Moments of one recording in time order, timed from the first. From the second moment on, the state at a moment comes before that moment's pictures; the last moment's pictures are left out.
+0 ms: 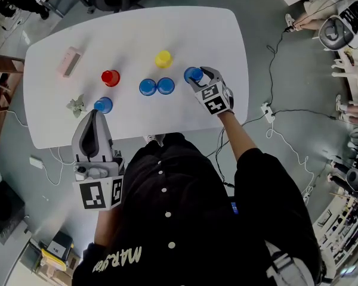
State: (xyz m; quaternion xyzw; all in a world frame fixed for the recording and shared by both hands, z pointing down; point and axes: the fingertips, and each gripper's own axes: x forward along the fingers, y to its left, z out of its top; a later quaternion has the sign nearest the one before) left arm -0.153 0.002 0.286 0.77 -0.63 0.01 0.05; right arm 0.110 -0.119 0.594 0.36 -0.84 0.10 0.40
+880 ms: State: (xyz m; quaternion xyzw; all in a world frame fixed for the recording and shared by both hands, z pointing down) left arm -0.153 0.010 0.287 0.77 -0.63 0.01 0.05; right arm 0.078 -0.077 0.617 0.32 -0.84 0.11 0.42
